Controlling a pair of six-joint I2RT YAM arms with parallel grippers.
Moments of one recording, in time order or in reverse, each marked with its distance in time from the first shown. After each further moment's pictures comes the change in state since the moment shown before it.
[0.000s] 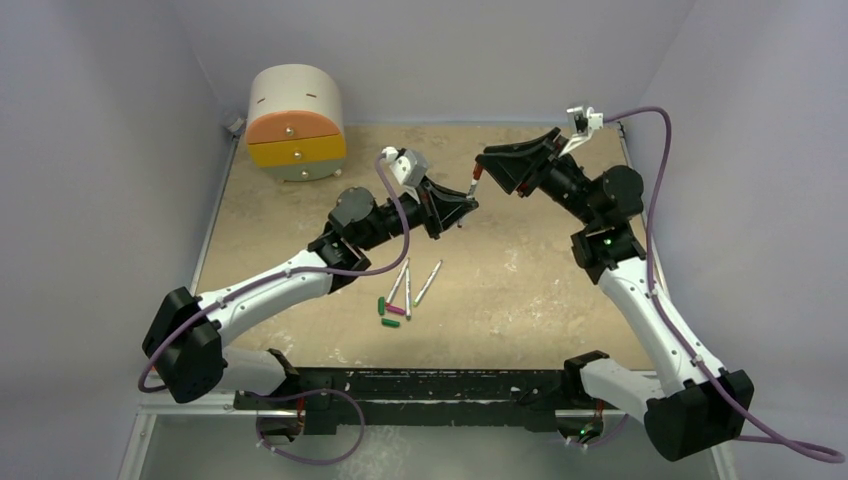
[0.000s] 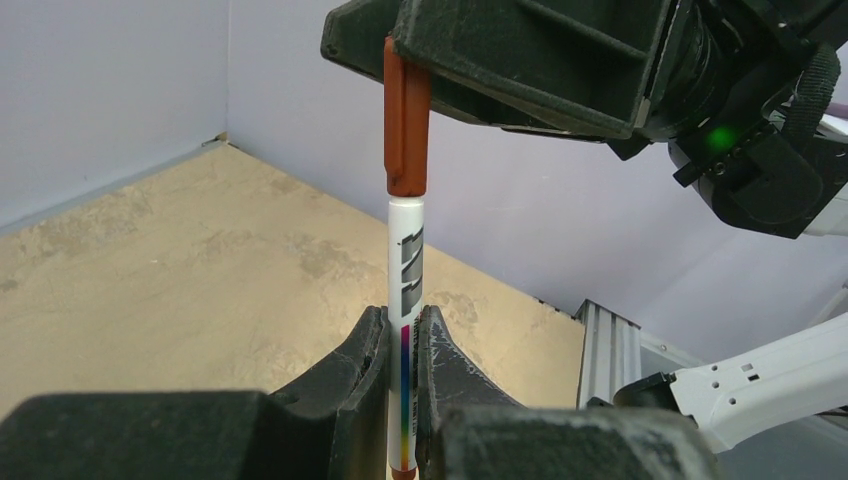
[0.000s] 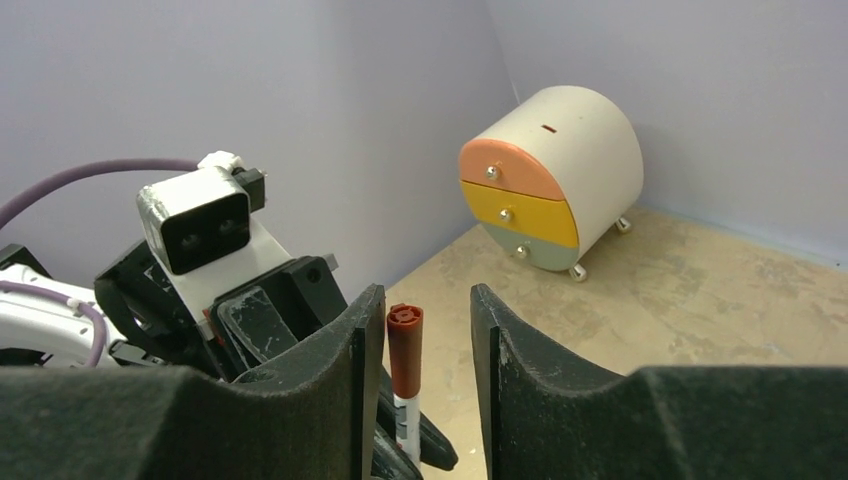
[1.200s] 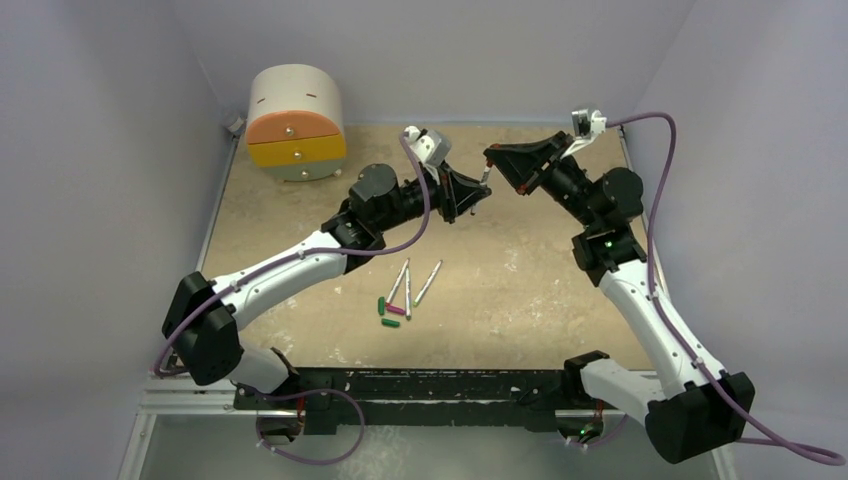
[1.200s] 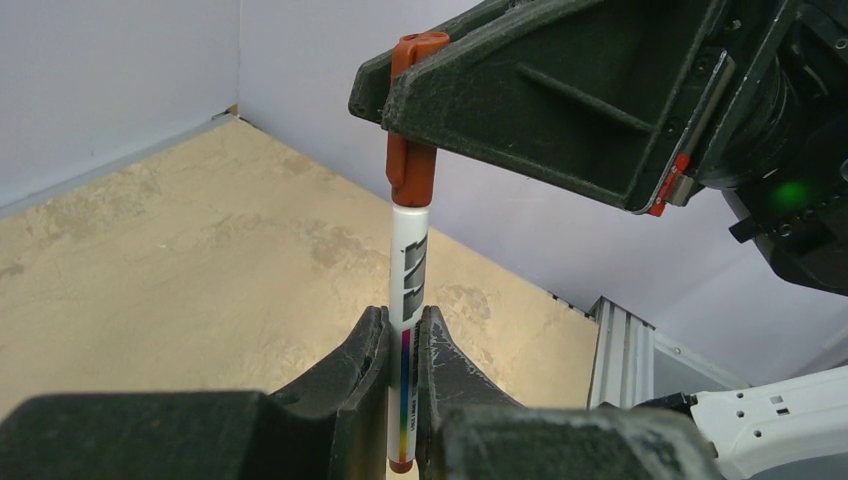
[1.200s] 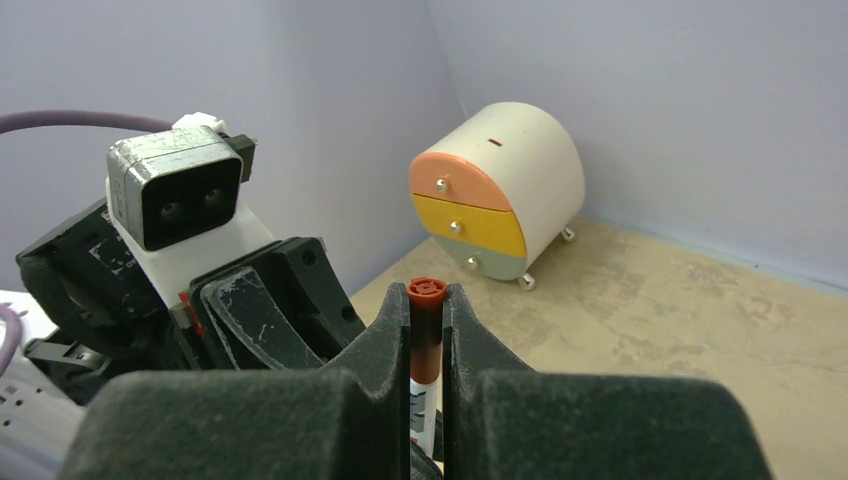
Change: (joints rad) left arm -0.002 0.106 0.196 -0.161 -0.026 0.002; right arm 0.006 -0.008 -0.008 -0.041 0.051 -0.082
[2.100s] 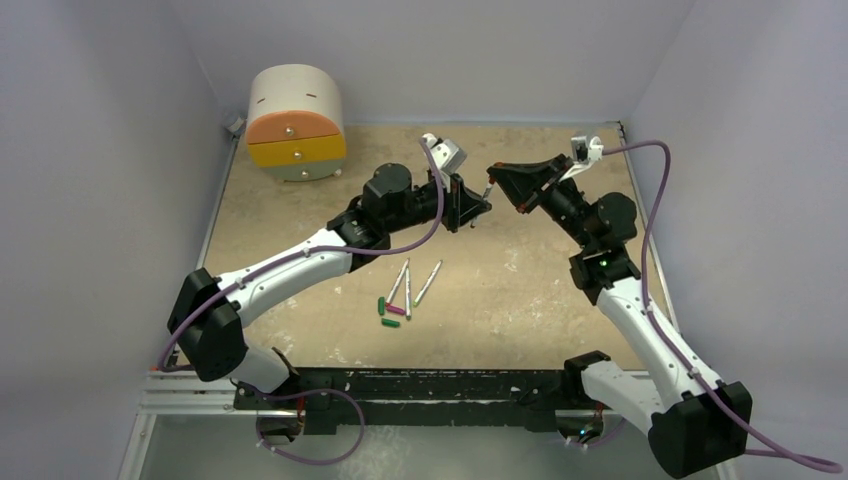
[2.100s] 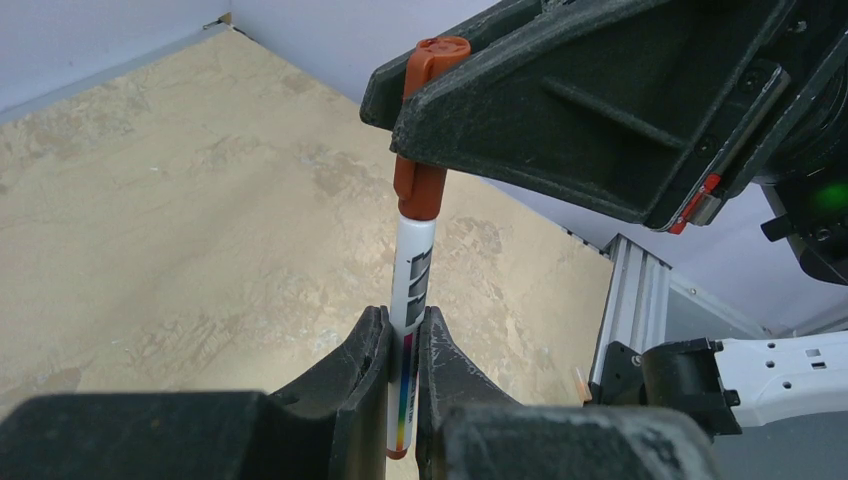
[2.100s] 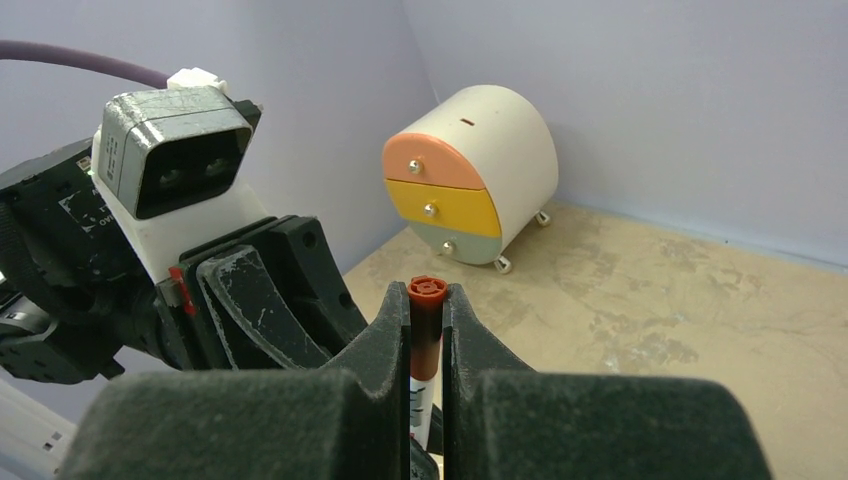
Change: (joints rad) left arm -0.014 0.037 0.051 -0.182 0.000 0.045; right arm 0.000 -0.075 -0.191 0.091 0.054 -0.042
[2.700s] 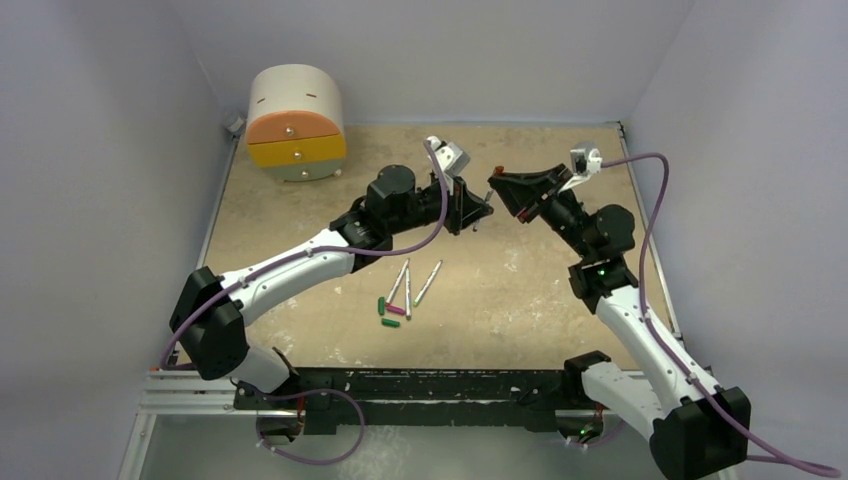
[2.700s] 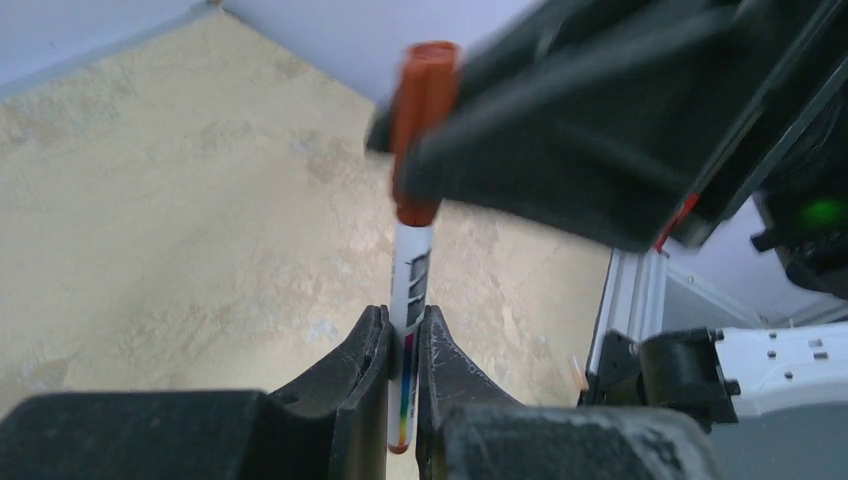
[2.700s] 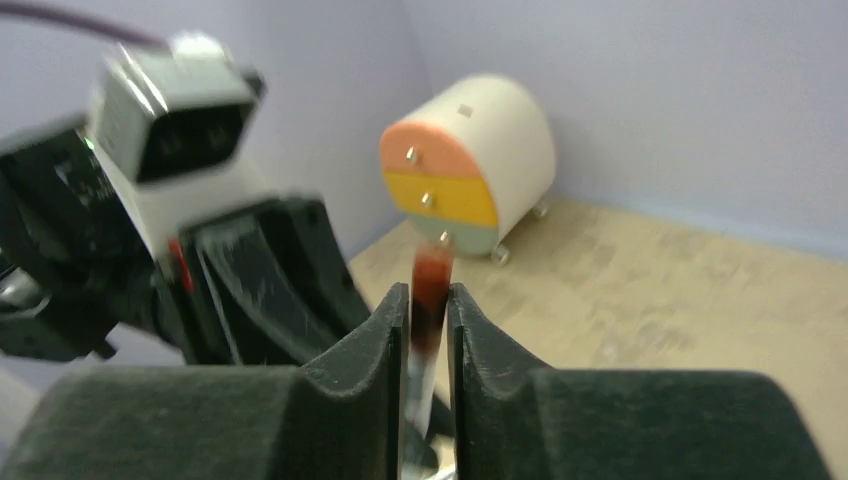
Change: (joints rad) left arm -0.008 0.011 0.000 -0.029 0.000 0.003; right arm 0.001 -0.028 -0.090 0.086 0.013 0.011
